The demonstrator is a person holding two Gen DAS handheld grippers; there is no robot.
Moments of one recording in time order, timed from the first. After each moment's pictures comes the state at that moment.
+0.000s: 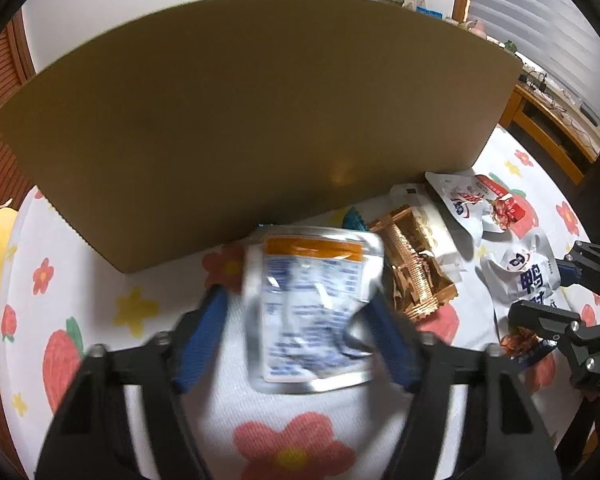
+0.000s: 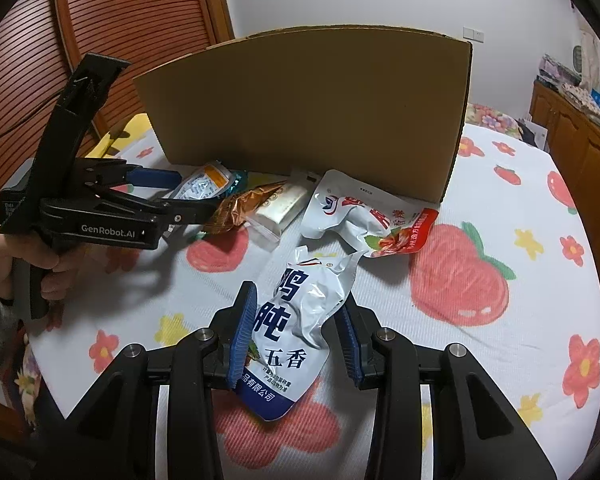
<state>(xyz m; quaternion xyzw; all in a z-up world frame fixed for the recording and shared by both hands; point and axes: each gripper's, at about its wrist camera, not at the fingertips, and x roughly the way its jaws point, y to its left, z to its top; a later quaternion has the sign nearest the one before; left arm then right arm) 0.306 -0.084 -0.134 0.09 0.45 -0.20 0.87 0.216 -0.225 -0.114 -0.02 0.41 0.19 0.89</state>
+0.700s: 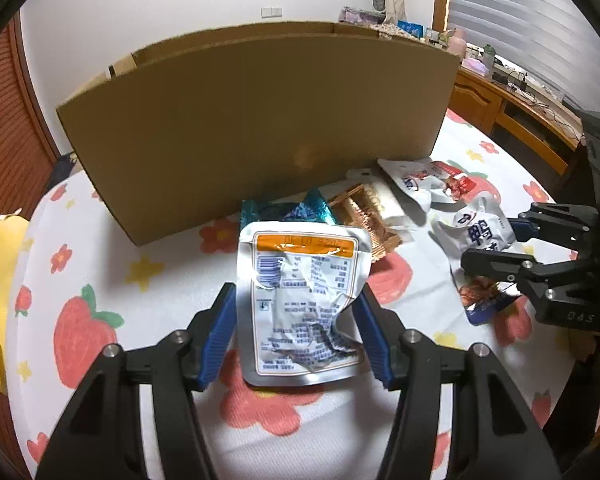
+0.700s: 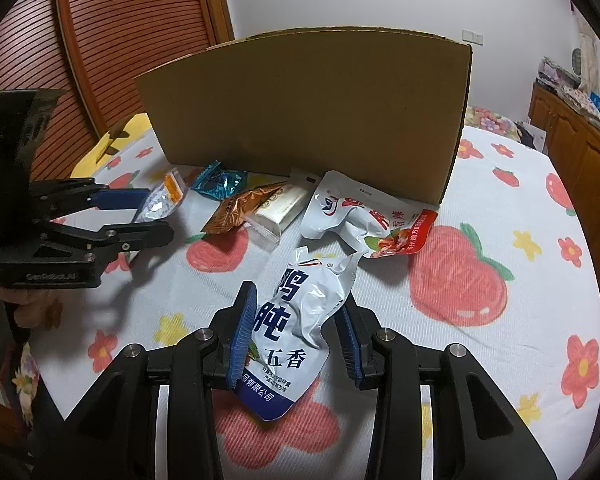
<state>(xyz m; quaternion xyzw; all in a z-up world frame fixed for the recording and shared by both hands) 0.245 -0.073 -0.119 0.10 0.40 -0.22 0.88 0.216 -0.224 -0.114 -0.03 0.40 0.19 0.90</state>
